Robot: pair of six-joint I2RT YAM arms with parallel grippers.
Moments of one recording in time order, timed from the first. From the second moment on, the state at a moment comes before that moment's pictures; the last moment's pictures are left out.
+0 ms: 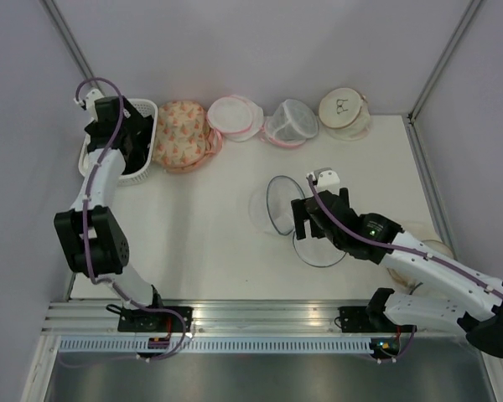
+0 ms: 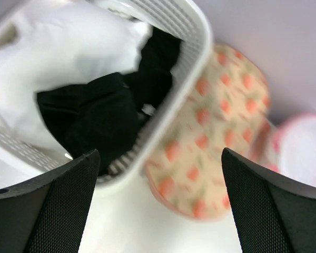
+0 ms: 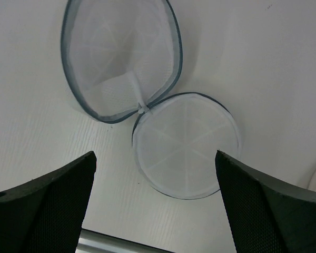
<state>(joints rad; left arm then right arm) 0.15 1.73 1.51 -0.27 -0.28 -0.51 0.92 1.03 0.98 -0.72 0.48 0.46</state>
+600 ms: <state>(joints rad) -0.33 0.80 0.90 -0.30 0.15 -0.59 0.91 0.97 0.58 -0.89 0.67 1.25</state>
